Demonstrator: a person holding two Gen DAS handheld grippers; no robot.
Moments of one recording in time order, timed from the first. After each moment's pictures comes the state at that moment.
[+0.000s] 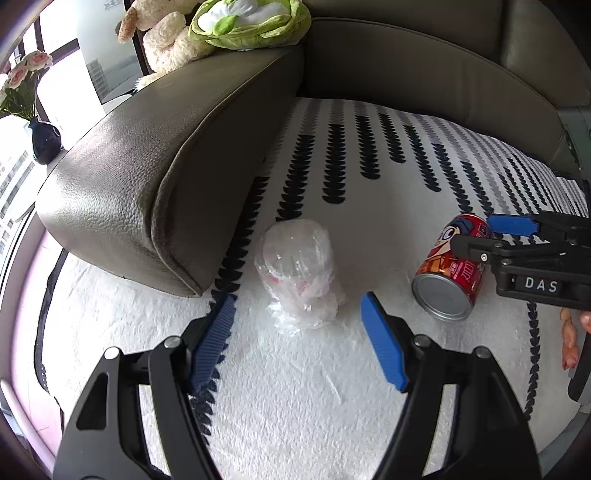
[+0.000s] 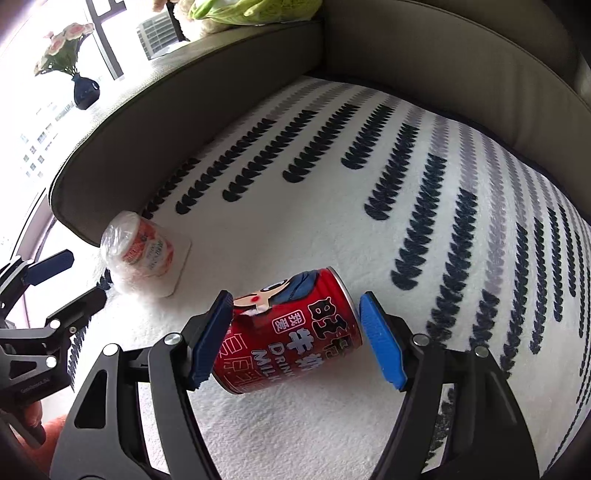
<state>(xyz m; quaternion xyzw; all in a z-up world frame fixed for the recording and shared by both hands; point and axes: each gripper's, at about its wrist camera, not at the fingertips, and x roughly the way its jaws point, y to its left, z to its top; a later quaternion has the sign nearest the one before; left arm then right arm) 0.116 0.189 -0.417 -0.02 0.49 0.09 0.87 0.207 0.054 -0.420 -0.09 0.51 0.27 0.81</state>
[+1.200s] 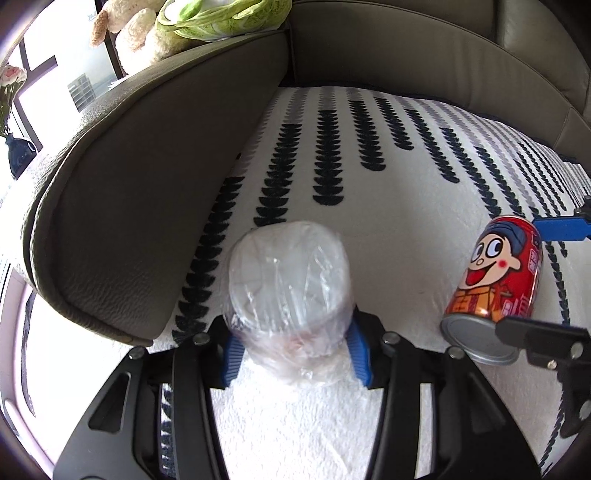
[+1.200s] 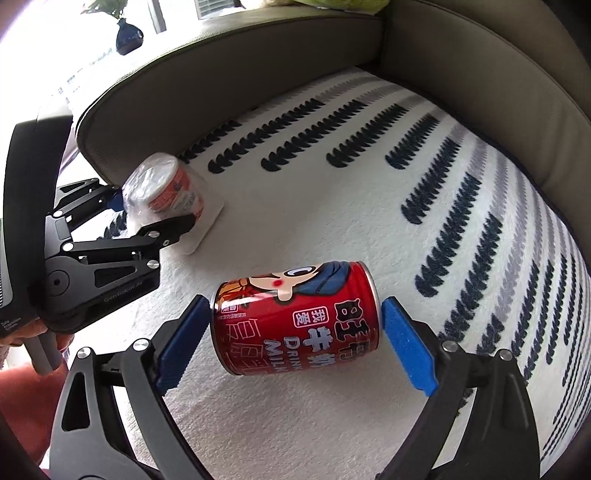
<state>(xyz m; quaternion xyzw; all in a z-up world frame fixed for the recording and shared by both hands) 0.163 0.187 -0.468 0.01 0.49 0.07 0.87 0.192 0.075 -0.427 -0.18 0.51 0.33 0.78</state>
